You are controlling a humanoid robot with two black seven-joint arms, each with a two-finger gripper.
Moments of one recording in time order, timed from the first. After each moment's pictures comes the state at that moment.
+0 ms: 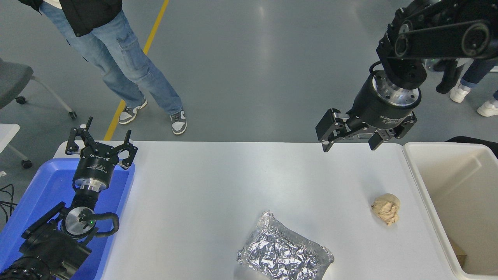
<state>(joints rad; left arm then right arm) -0.52 0.23 -1.01 -0.46 -0.12 -0.69 -0.39 2.35 -0.08 -1.35 1.40 0.05 0.78 0.02</state>
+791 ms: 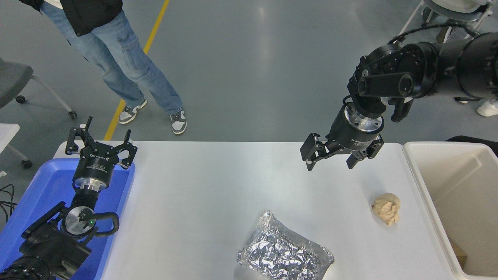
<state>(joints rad) -0.52 0.23 -1.01 -0.46 -0.12 -0.69 -0.39 1.93 -0.04 -1.24 1.13 -0.02 0.76 0.02</state>
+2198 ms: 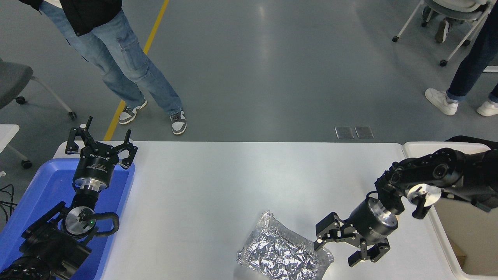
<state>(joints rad) -0.52 0.23 -1.00 -0.46 -0.12 -0.69 -0.39 1.33 -0.36 -0.88 1.19 -0.13 0.67 0.01</state>
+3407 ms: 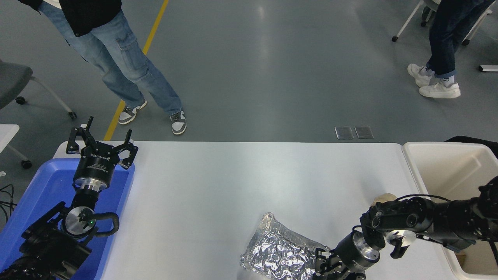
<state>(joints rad) -0.52 0.23 -1.00 -0.46 -0.12 -0.69 -0.39 1.10 -0.28 -0.80 0.99 -0.31 0.55 0.03</state>
